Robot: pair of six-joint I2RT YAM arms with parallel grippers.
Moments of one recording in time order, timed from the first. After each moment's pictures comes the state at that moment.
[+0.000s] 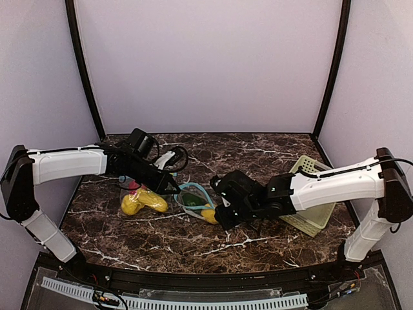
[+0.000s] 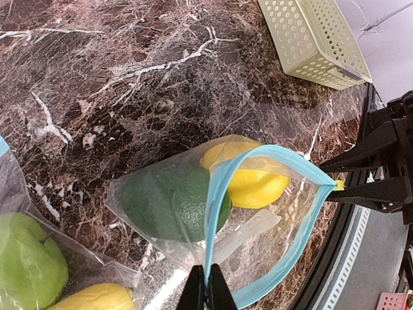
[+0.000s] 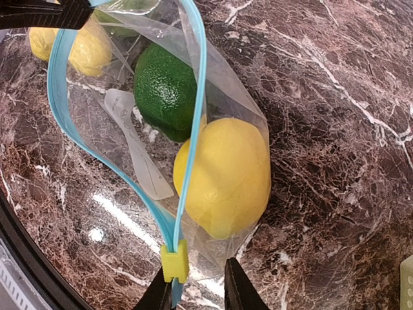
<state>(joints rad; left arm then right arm) -0.63 1.55 1.08 -0.47 0.48 -0.09 1.20 1.63 1.08 -0.41 0.23 0.54</state>
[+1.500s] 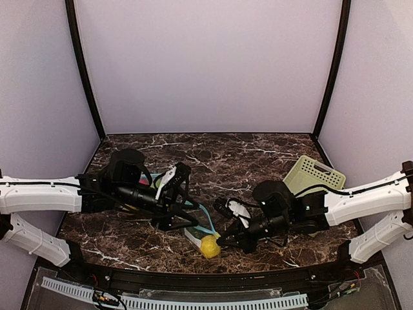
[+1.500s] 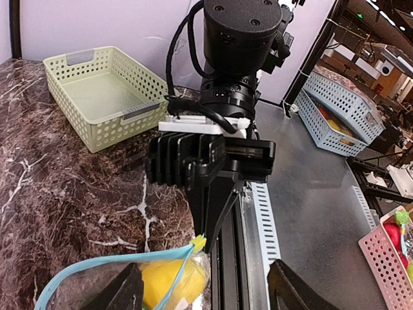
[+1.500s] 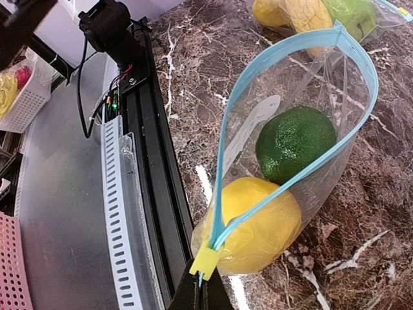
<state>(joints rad) -0.95 1.20 0.77 -0.01 0.66 -0.05 1.20 1.34 0.71 -0.03 -0.34 0.25</state>
